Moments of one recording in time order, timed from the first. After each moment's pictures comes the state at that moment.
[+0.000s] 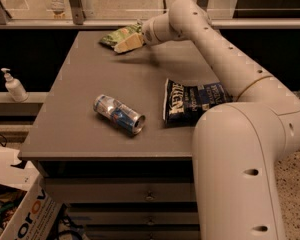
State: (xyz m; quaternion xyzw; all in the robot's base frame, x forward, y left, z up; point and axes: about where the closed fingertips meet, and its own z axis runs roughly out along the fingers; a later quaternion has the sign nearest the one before) arm 0.879 0.039 0.849 -0.37 0.77 0.20 0.47
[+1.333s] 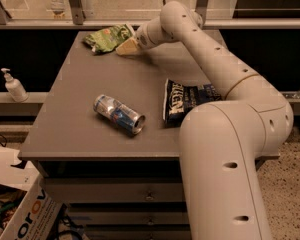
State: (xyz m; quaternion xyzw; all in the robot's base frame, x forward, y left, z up) arm 0.889 0.051 0.823 -0.40 0.78 0.17 0.45
